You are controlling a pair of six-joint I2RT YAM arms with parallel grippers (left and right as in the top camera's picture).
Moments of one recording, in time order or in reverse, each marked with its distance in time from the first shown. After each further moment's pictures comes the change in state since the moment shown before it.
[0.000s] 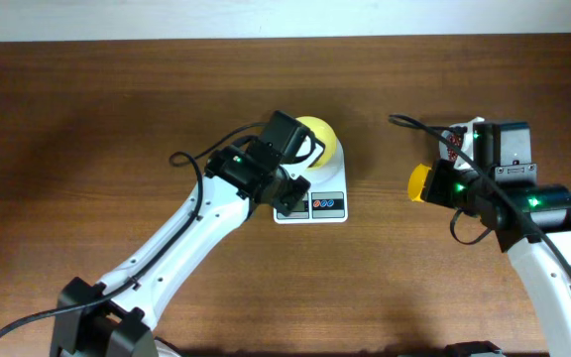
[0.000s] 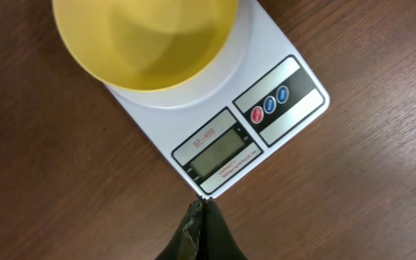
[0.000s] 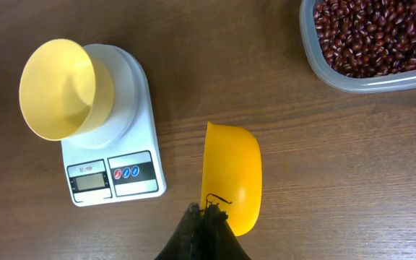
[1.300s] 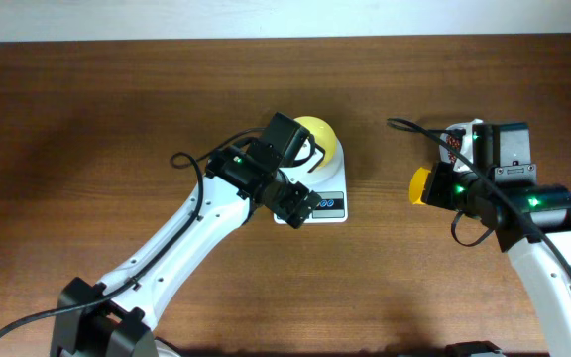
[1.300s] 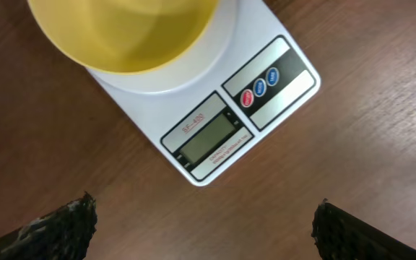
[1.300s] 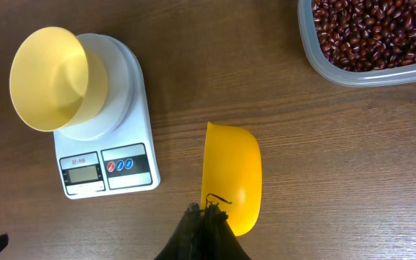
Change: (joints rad) left arm 0.001 0.000 0.000 -0.040 0.027 0.014; right arm 0.000 0.000 0.000 -0.016 0.004 -0.023
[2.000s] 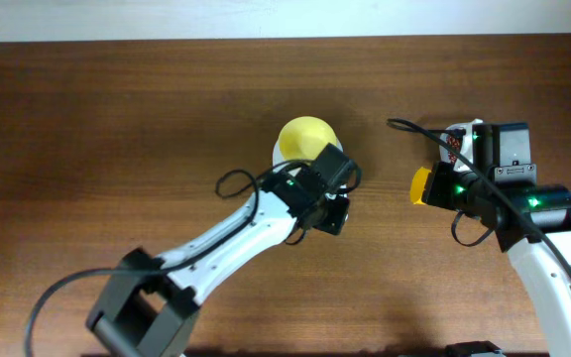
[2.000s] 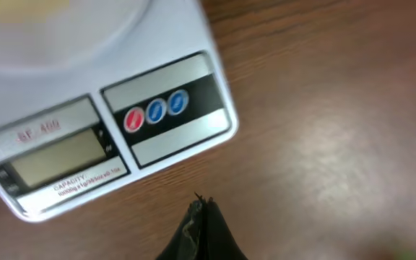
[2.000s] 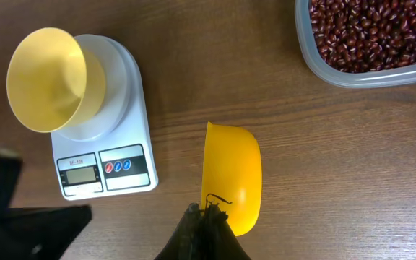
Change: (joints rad) left arm -0.181 0.141 -0.077 0.229 0.030 -0.567; right arm 0.000 0.000 0.000 0.001 0.007 -0.003
